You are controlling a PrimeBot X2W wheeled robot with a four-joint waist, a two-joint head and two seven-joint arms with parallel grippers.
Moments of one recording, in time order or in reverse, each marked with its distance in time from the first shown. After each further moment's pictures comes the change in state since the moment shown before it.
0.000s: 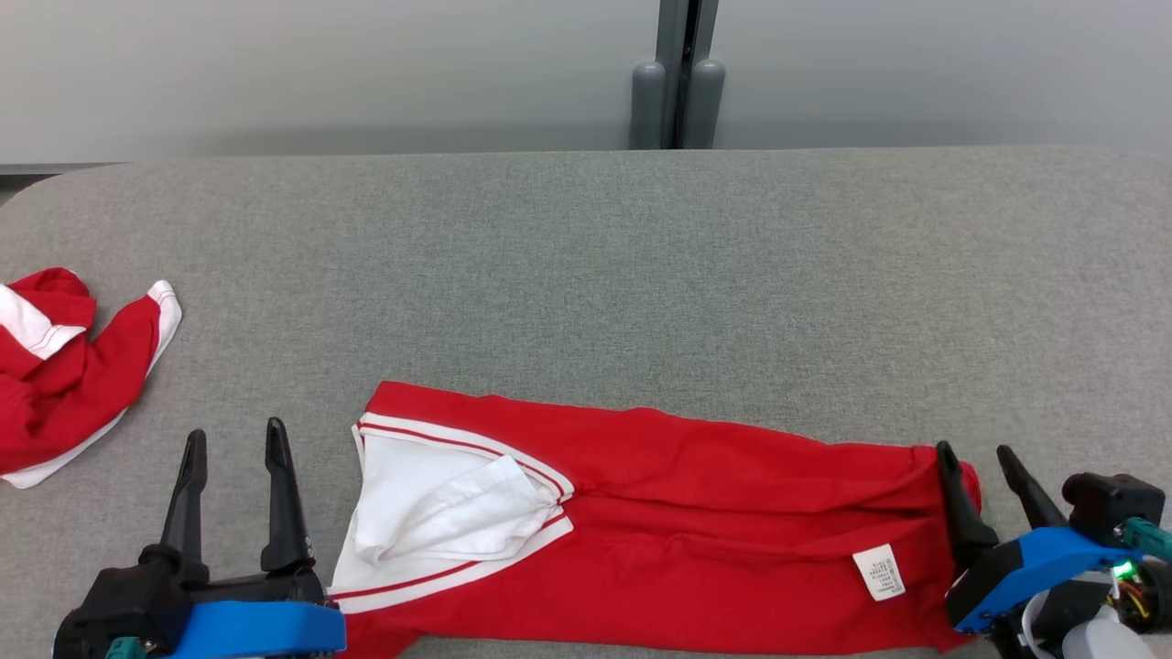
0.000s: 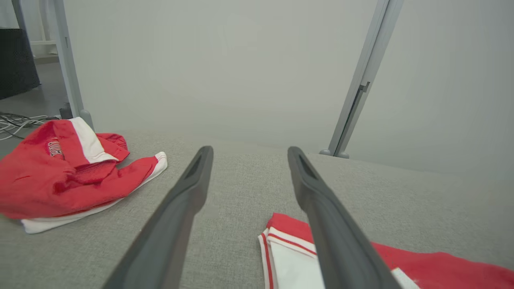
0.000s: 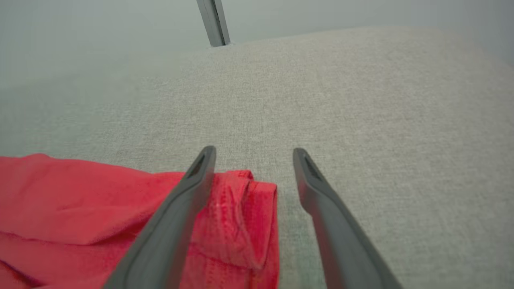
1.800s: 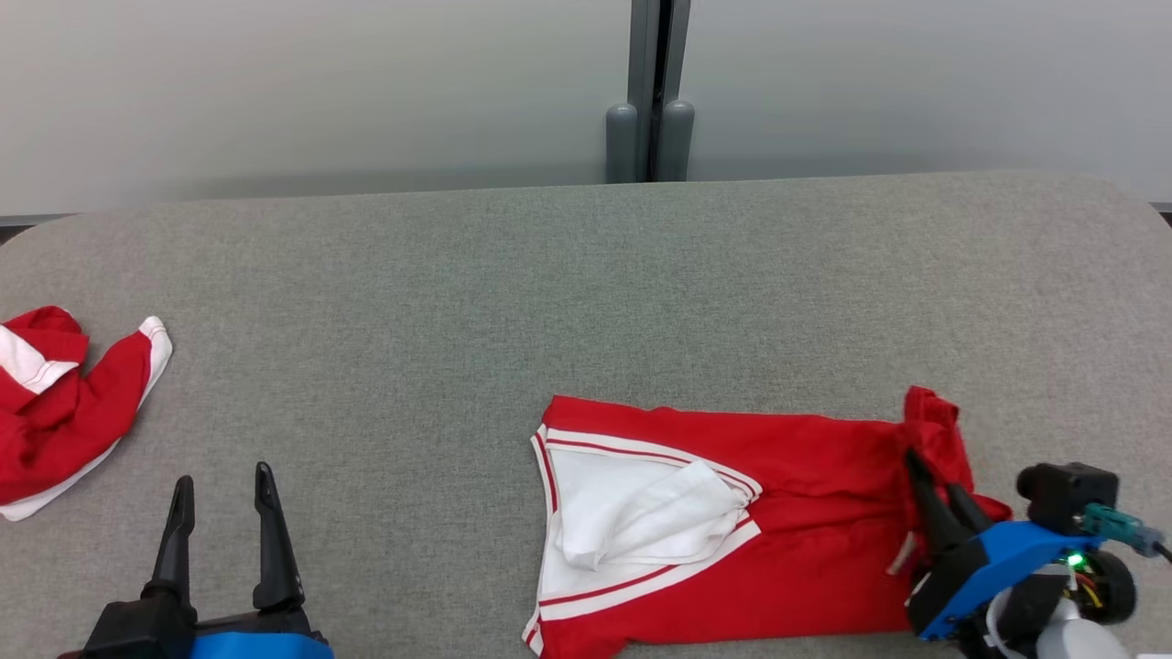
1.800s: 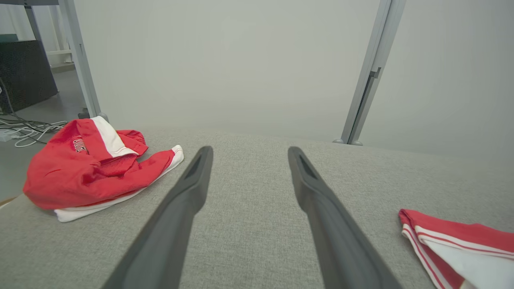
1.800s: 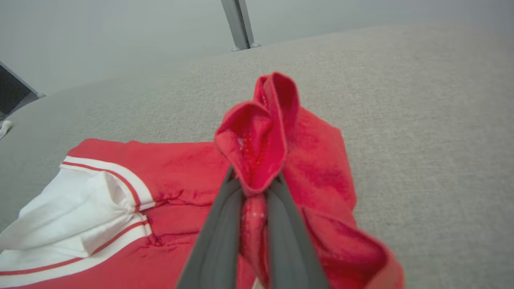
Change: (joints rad) left arm 0.047 -0.093 0.147 0.063 0.176 -0.055 0.000; right arm 0.051 0.016 0.041 -0.130 0.068 0.000 0.173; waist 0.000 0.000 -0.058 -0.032
